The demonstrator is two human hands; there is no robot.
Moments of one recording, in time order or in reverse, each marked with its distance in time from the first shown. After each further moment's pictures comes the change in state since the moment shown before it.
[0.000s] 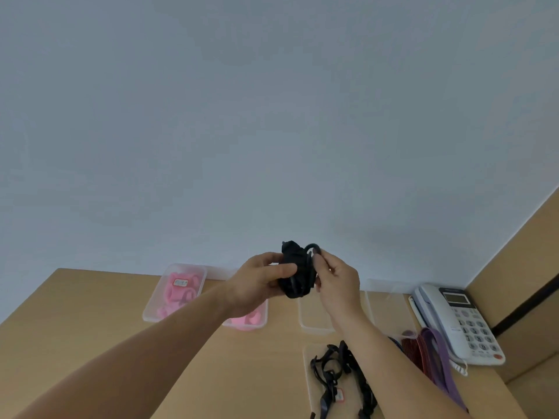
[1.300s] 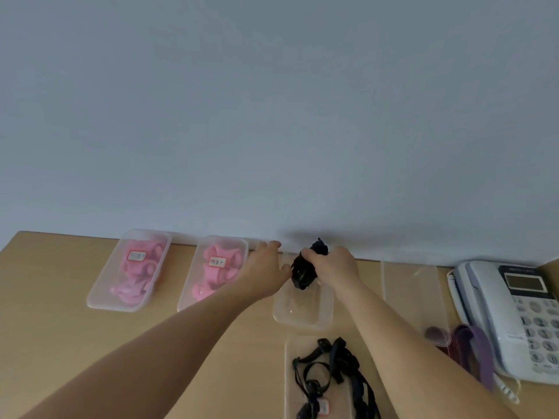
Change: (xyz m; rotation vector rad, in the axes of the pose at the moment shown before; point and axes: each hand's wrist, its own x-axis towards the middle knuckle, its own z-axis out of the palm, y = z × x) left_hand 0.170 -0.138 -0.016 1.253 0.328 -0.329; right_hand 0.145 0.172 -0.023 -0.480 -0.266 0.543
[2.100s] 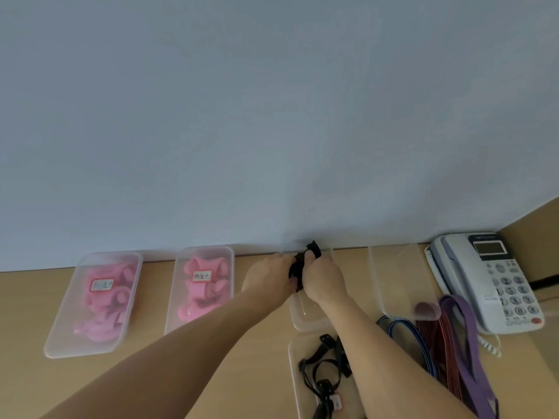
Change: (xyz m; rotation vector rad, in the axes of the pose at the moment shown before) left_hand 0.010 0.008 0.015 0.185 -0.054 0.366; right_hand -0.007 0.015 0.032 -0.416 0.072 -0.034
